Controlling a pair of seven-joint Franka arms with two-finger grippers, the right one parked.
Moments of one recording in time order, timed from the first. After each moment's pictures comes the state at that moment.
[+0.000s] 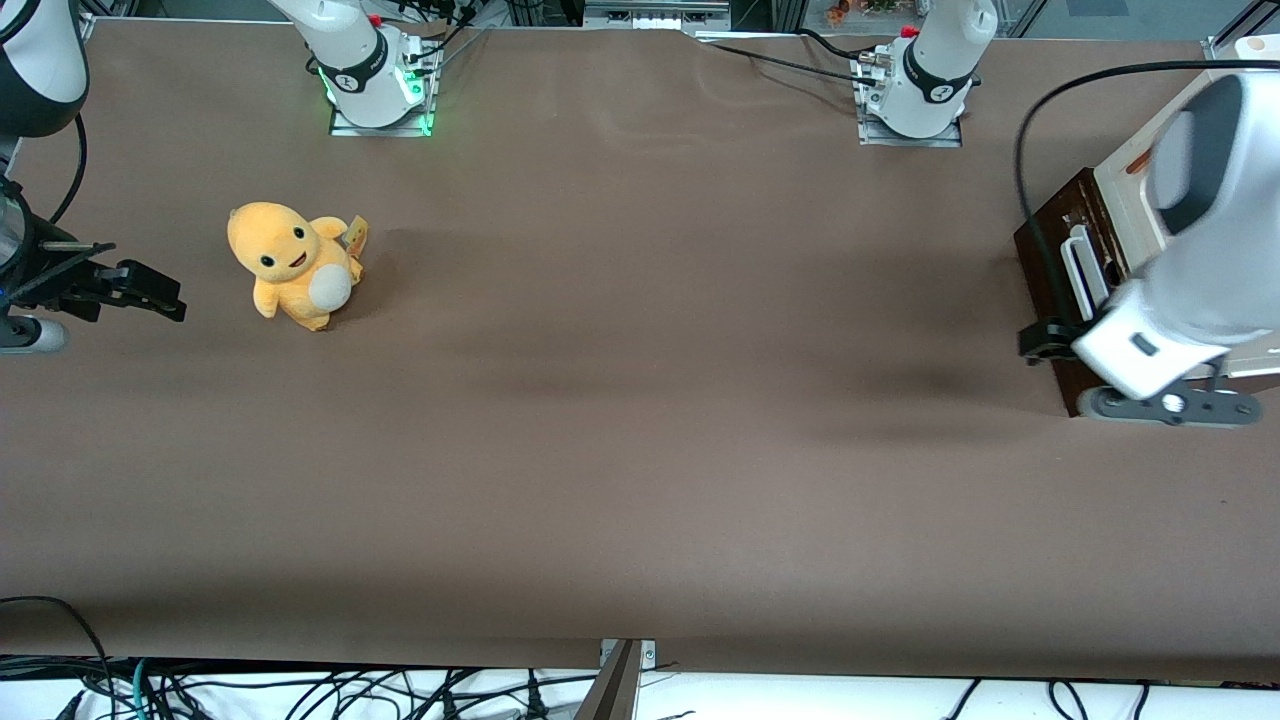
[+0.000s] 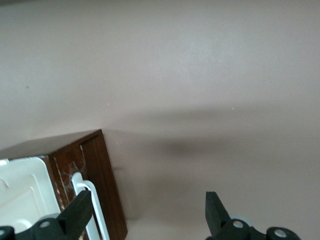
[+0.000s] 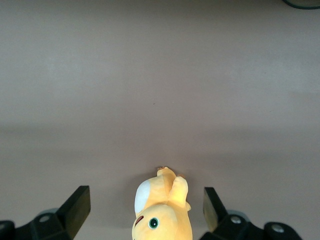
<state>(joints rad) -0.13 0.37 -0.02 -1.29 0.17 1.53 -0.11</state>
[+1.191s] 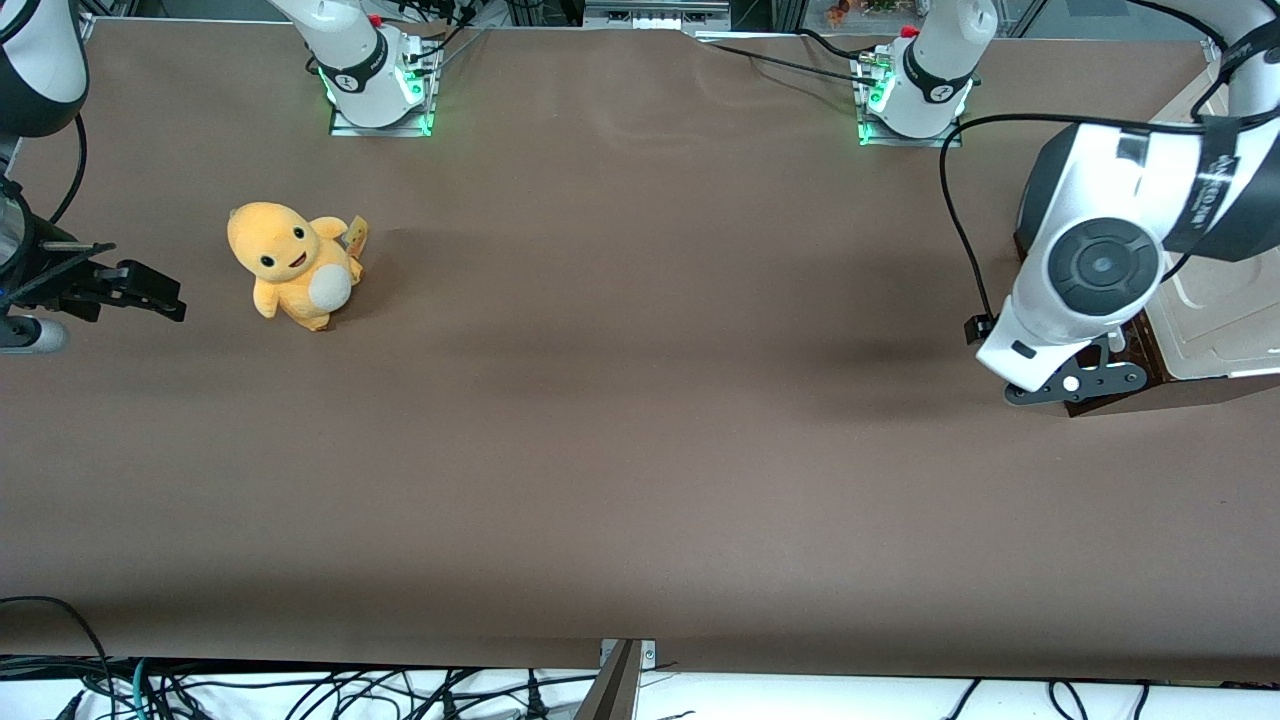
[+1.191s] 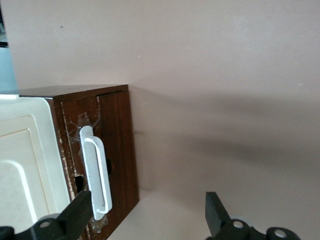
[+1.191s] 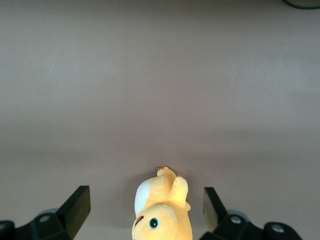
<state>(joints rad) -0.14 0.33 -0.11 -1.56 0.39 1.54 -0.42</state>
